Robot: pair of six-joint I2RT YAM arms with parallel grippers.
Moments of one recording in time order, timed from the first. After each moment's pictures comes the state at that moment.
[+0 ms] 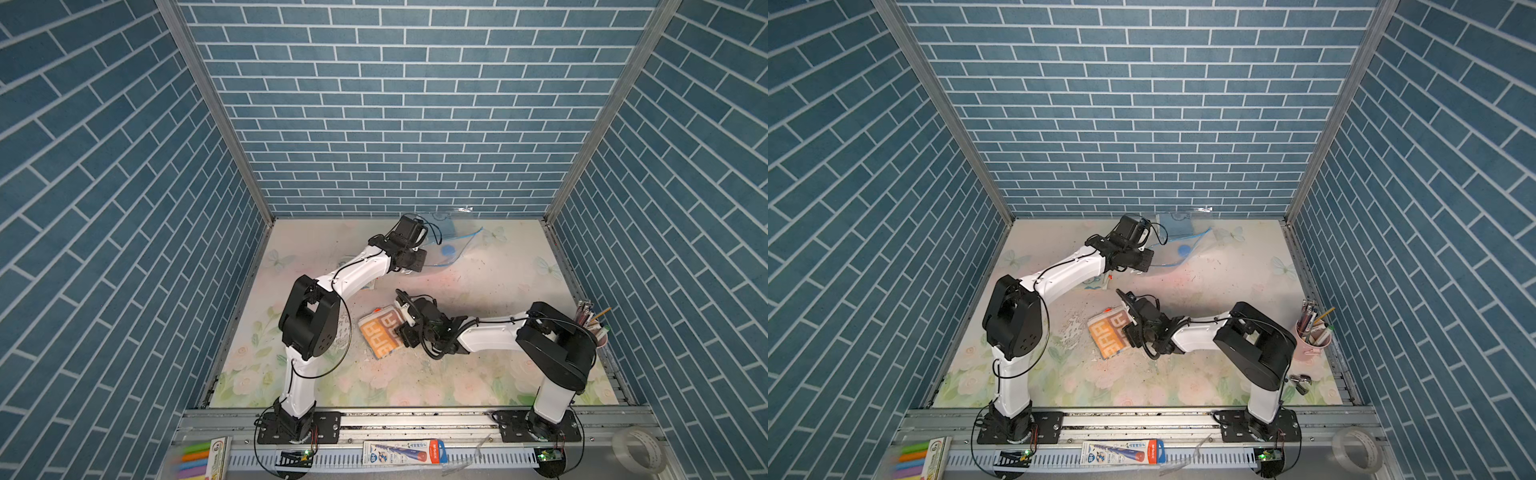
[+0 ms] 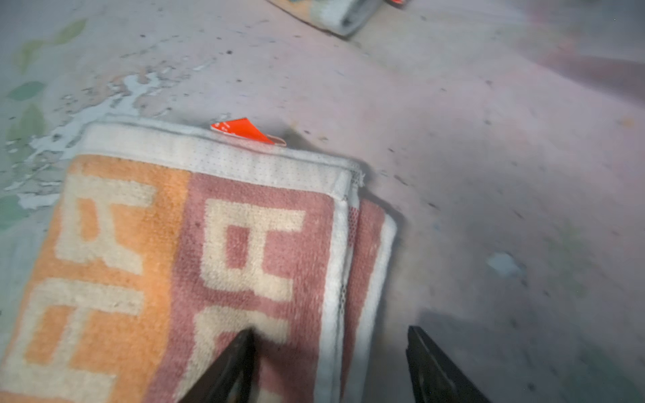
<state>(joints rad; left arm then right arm) -0.62 2.01 1.69 -0.55 -0.02 -0.21 0.98 1.75 0.80 0.14 0.10 0.23</state>
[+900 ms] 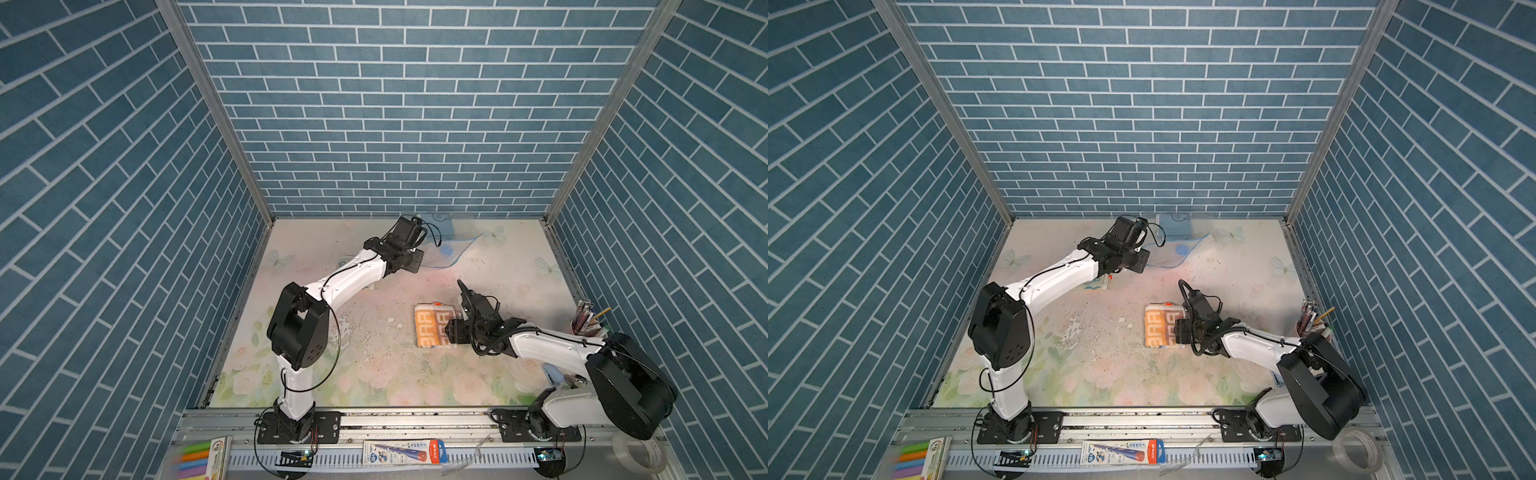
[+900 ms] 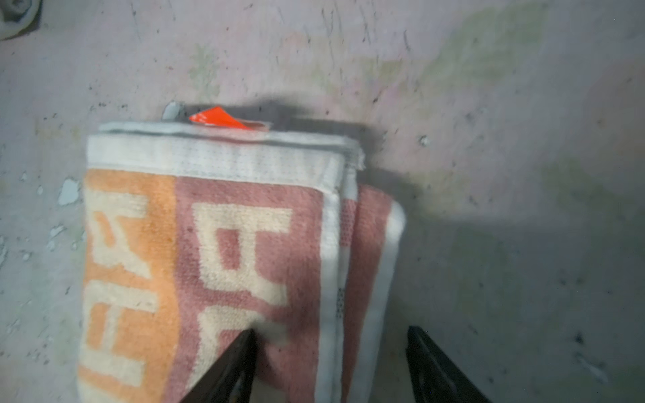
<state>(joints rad) -0.65 1.89 1.61 -0.56 -0.14 -0.15 0.70 1.35 0.56 -0.20 -0.04 0.55</state>
